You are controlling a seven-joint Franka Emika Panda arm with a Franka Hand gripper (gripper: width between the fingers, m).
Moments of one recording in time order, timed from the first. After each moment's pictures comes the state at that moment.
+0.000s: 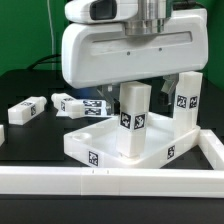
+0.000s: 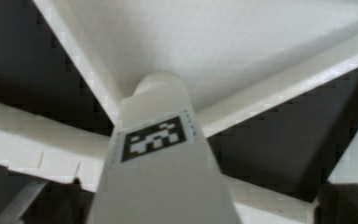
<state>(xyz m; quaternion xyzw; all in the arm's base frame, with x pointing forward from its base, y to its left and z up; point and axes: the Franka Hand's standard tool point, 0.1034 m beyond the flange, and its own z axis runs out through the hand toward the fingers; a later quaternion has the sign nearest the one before) 0.616 0.007 0.101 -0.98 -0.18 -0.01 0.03</state>
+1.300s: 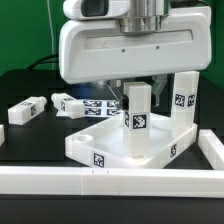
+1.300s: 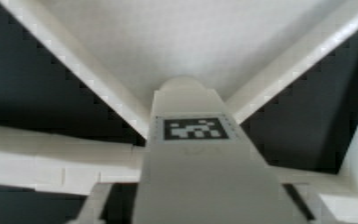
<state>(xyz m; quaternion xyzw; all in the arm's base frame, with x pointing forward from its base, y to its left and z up) 0.618 0.004 0.104 -1.00 -0.04 -0.01 0.03</state>
